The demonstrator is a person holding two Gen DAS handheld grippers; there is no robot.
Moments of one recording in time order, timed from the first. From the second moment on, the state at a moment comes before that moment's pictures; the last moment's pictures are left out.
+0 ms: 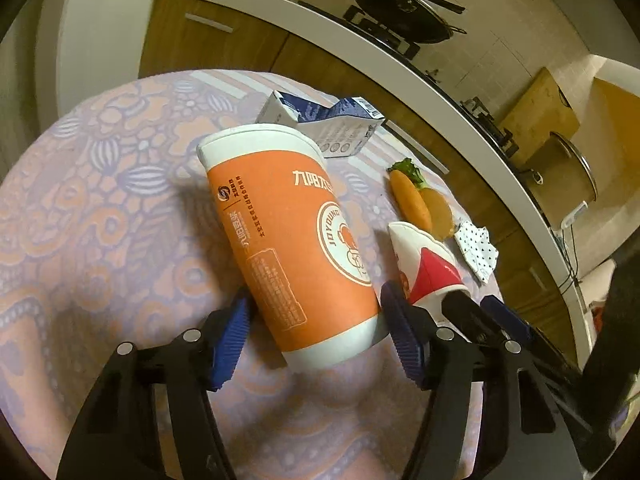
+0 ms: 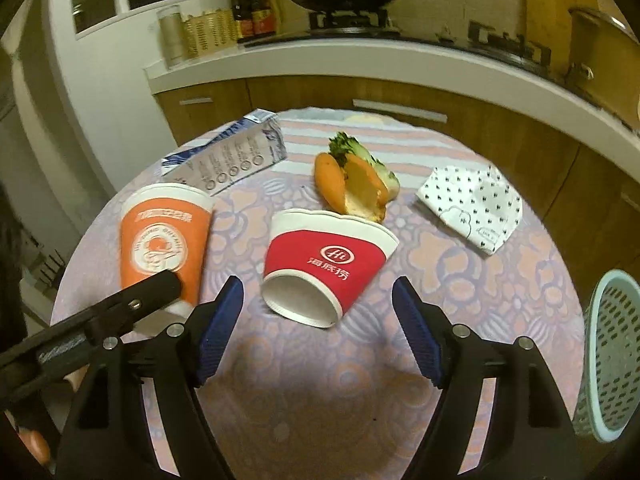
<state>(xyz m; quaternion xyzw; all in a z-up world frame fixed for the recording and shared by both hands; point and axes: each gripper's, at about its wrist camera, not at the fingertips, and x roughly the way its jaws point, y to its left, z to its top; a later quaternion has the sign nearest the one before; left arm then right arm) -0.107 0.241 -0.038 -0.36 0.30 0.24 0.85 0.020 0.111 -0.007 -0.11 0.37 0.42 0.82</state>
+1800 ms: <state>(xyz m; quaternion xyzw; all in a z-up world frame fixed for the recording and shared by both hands) -0.003 0.083 0.054 -0.28 0.25 0.01 0.93 0.088 -0.125 0.042 0.01 0.31 0.26 0.91</state>
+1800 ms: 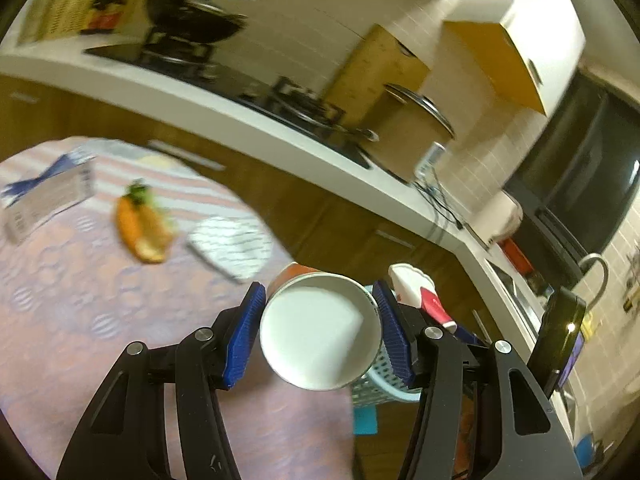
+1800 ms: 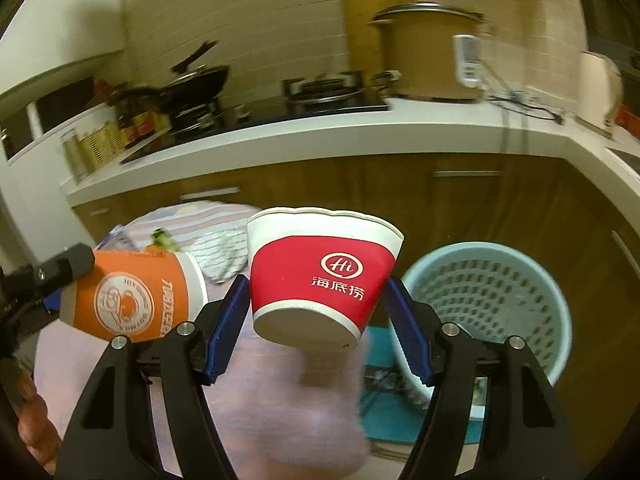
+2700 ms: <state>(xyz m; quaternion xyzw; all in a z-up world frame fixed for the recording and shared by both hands) 0.195 -0.081 -0.012 -0.21 0.35 -0.11 0.91 0.185 -0.289 -0.074 0.07 0.43 0.10 0.89</state>
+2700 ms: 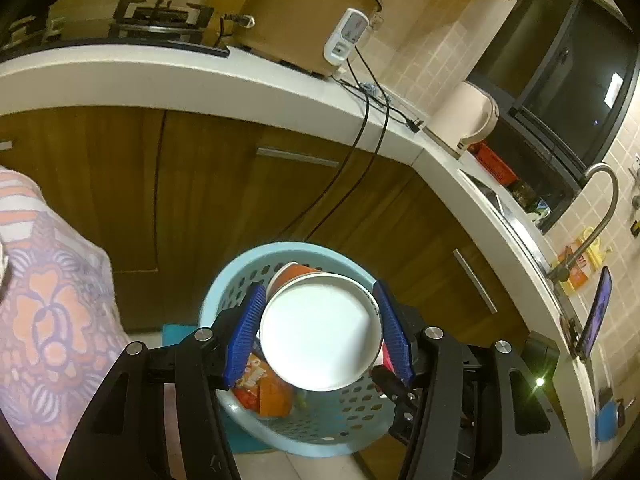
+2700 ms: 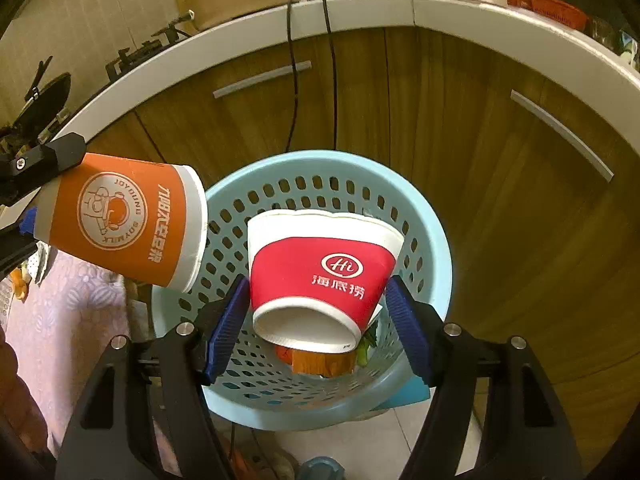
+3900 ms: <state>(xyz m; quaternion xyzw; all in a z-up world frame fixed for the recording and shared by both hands) 0.034 0.110 0.039 -0.25 0.24 0.10 0.93 0.120 -0.110 0.038 0.00 0.29 0.29 0.91</state>
